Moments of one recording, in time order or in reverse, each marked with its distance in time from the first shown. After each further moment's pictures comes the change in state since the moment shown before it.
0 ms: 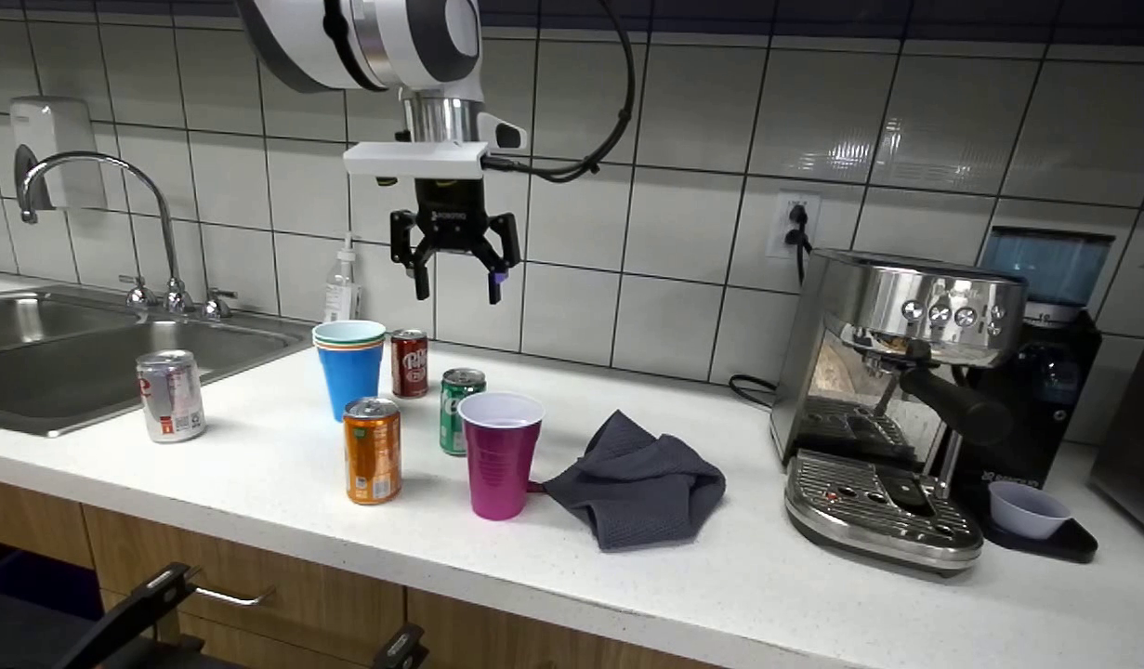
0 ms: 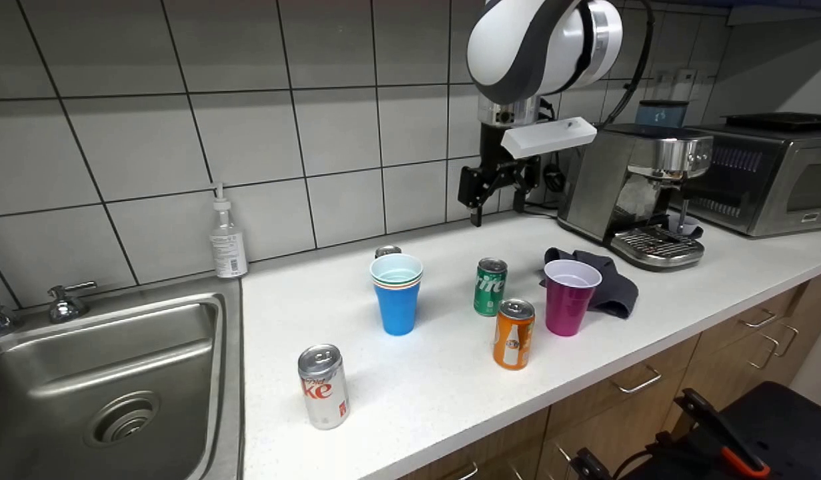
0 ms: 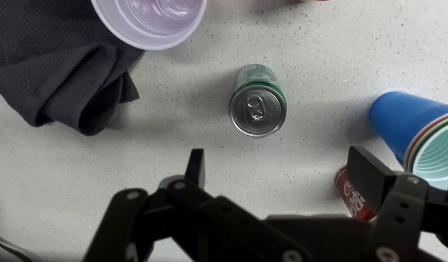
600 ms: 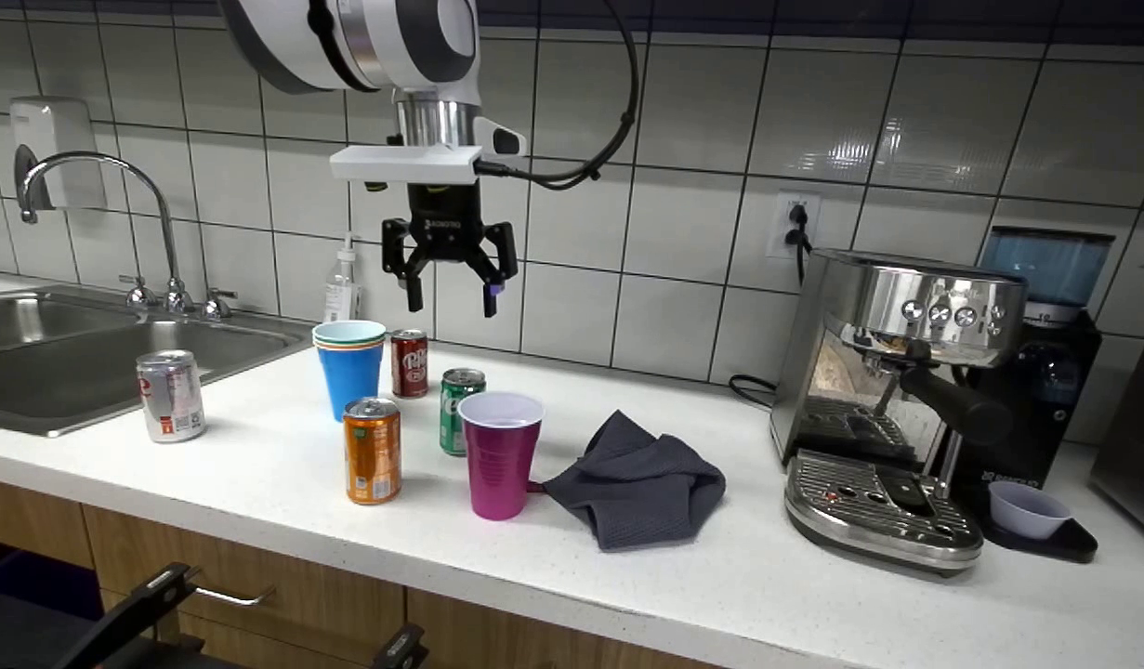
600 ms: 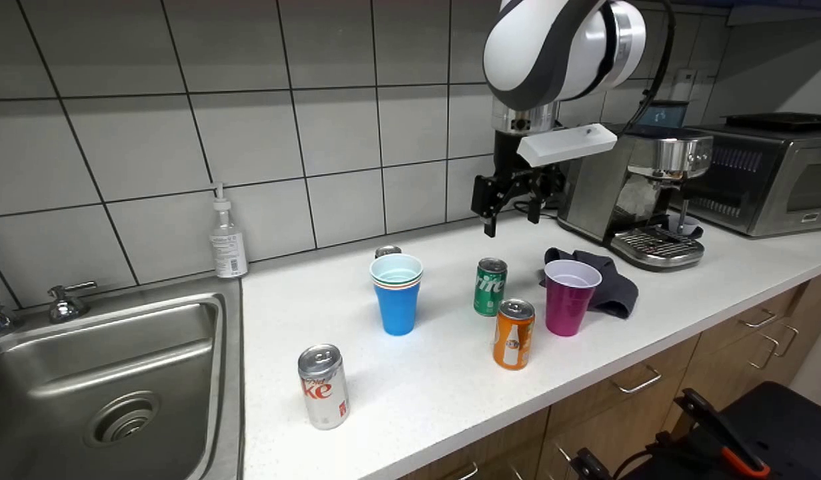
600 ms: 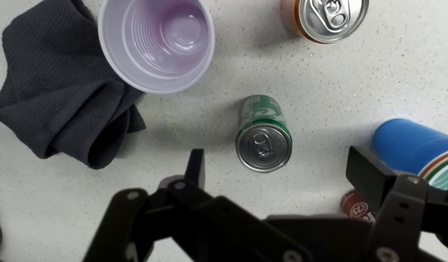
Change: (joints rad) arm -0.012 -0.051 -0.003 -0.081 0.000 0.000 0.005
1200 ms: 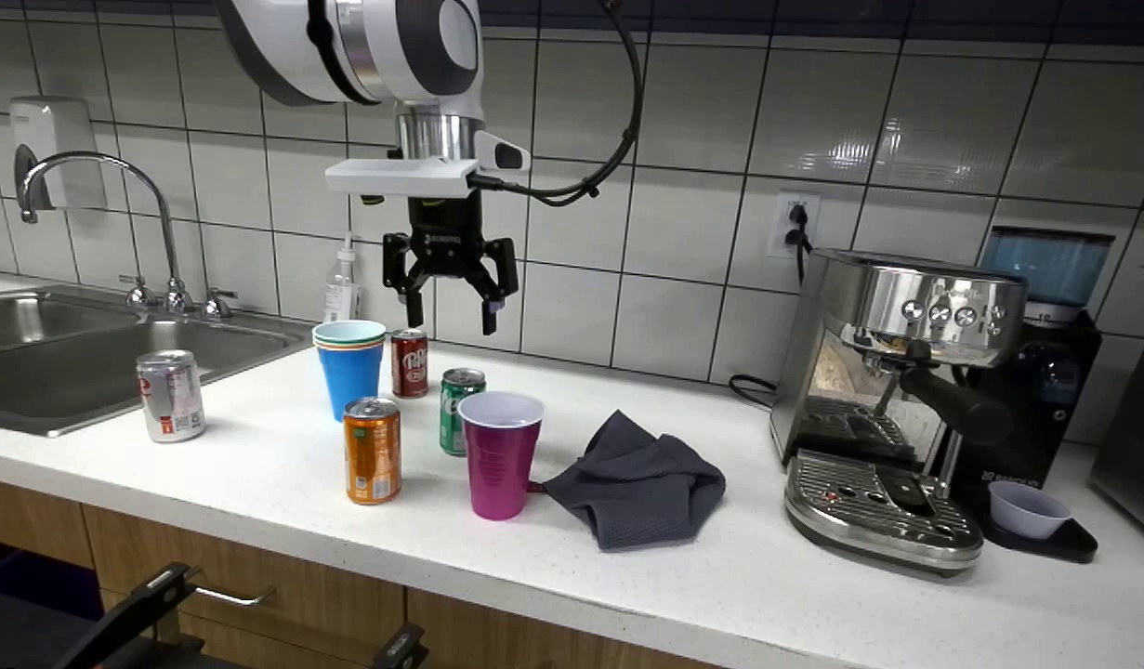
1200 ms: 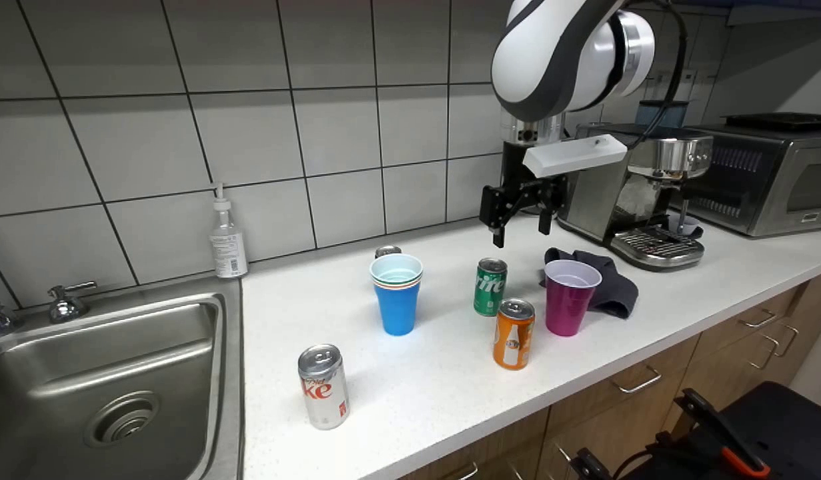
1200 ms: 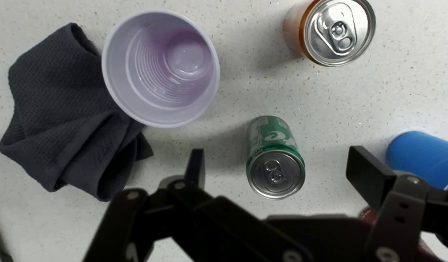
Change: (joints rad) arm -0.010 0.000 -0.007 -0.035 -0.002 0.001 0.051
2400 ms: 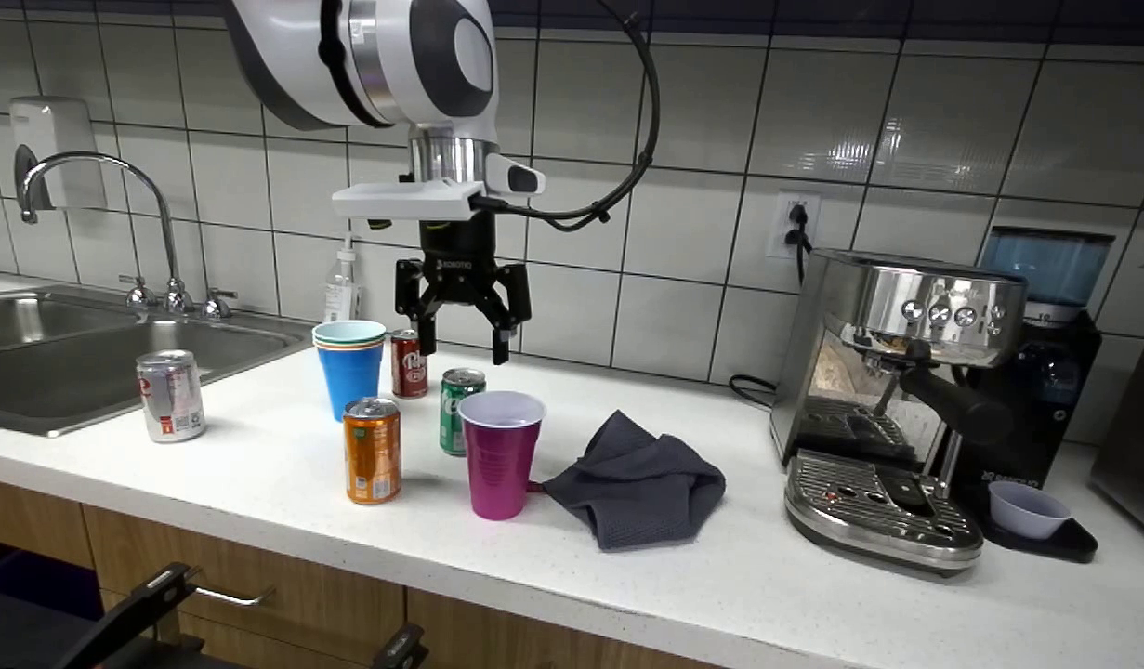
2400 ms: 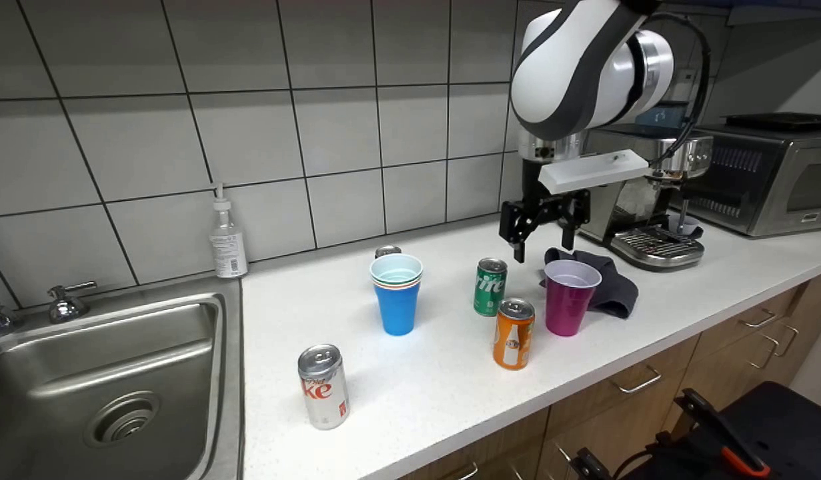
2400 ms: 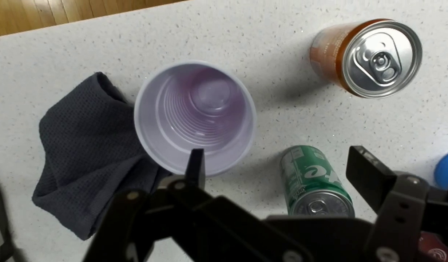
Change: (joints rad) arm -0.037 0.009 -0.016 -0.049 -0.038 0.004 0.078
